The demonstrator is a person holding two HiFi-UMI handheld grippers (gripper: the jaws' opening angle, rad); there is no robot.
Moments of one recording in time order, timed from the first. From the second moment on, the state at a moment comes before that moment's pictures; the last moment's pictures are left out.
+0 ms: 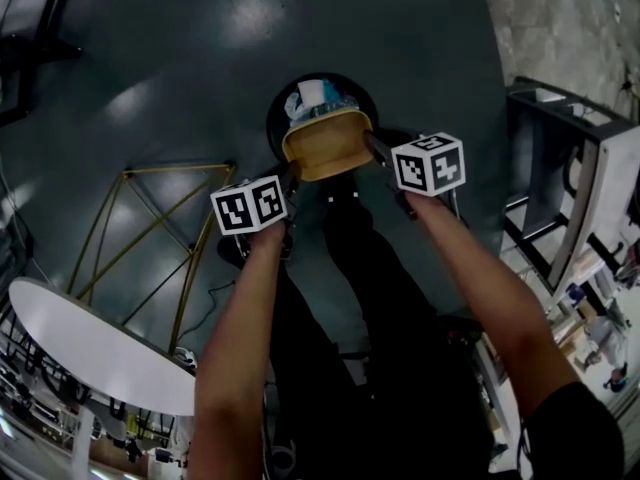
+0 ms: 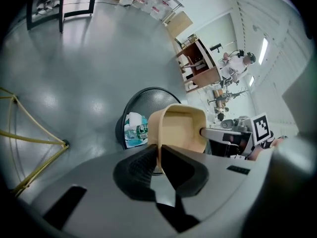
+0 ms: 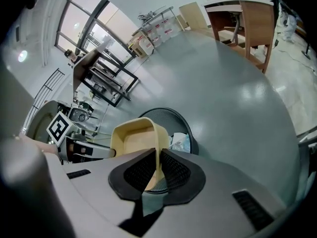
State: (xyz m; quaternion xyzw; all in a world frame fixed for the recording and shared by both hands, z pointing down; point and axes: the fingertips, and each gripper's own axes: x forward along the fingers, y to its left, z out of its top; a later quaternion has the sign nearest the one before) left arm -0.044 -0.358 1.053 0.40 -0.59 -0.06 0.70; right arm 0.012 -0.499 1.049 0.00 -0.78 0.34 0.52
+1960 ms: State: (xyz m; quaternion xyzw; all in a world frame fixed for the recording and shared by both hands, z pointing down) left arm -0.051 -0.349 1.077 0.42 -0.61 -0.02 0.68; right arm 0.015 -0.483 1.074 0.01 -0.80 0.23 0.55
